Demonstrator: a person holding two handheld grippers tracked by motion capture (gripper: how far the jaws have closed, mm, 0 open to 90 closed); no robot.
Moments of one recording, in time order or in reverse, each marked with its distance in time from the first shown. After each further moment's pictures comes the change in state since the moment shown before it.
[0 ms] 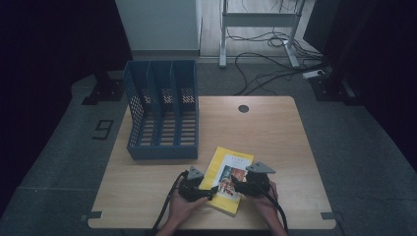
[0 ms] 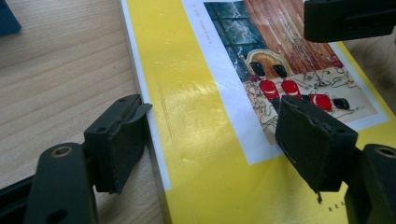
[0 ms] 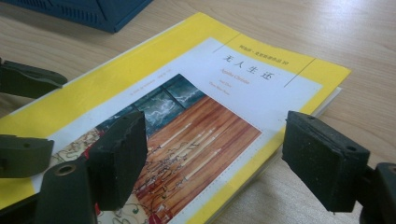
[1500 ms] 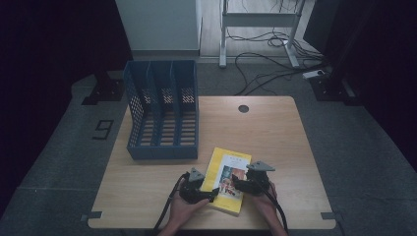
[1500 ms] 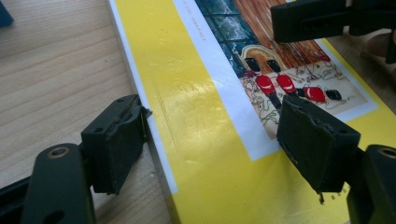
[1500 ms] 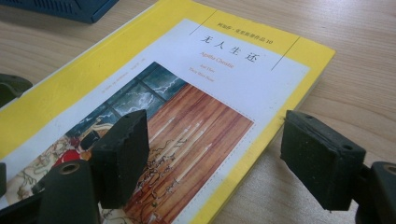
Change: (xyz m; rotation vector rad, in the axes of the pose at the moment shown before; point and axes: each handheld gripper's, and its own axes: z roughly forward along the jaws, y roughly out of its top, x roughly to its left) left arm -0.007 -0.002 -0.001 0.011 0.009 -0.001; right arm -0.009 -0.005 0.015 0.033 -0.001 0.061
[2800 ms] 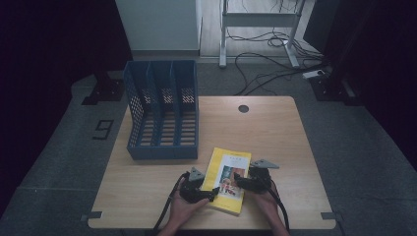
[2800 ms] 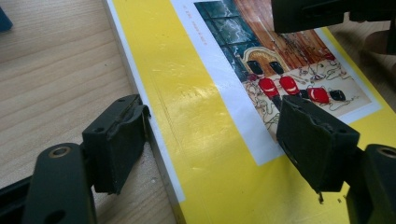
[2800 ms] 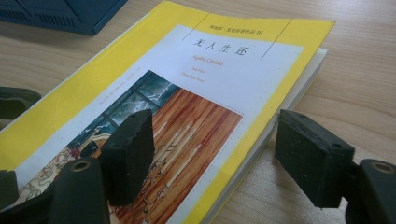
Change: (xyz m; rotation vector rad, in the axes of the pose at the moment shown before) left arm 0.002 0.000 0.002 -0.013 -0.002 0.005; right arm -0.010 0.003 0.001 0.004 0.044 0.071
